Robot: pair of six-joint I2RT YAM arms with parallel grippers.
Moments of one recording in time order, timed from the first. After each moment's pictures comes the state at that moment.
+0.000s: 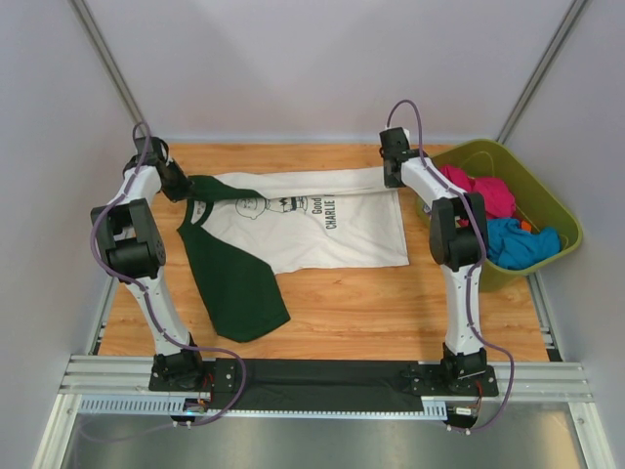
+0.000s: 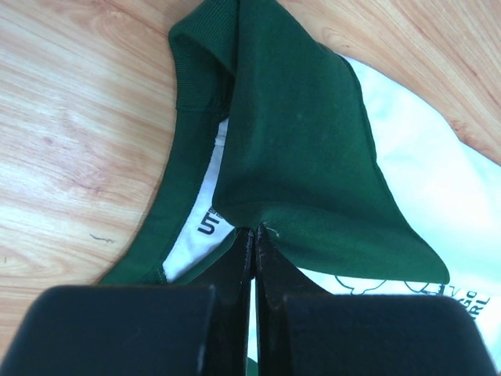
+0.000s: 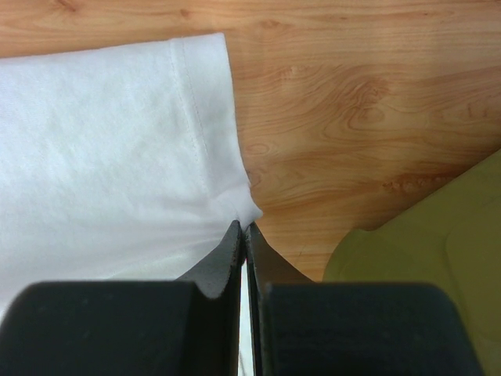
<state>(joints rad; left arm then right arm) 0.24 2.07 1.63 -0.54 0.20 -0.44 0.23 2.30 1.93 -0.57 0.35 0.15</state>
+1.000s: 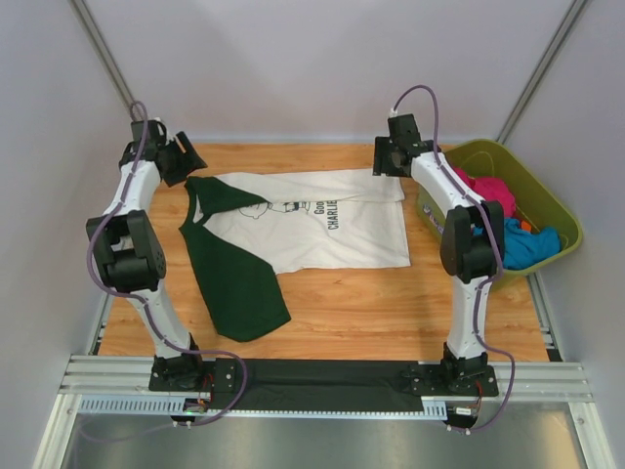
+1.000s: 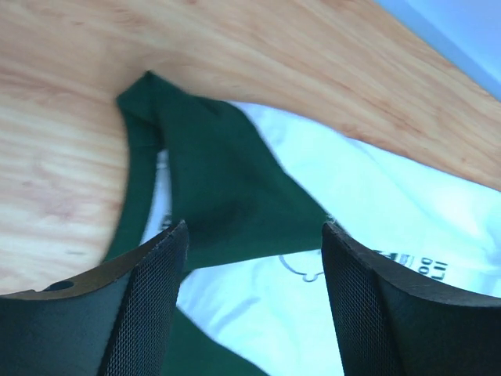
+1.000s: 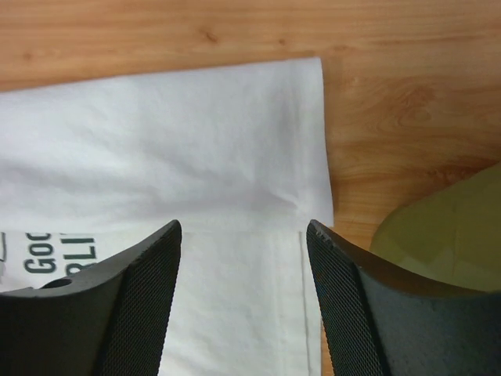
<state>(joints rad) 0.22 1.93 1.63 -0.48 0.26 -0.40 0.23 2.13 1.87 -0.59 0.15 0.23</state>
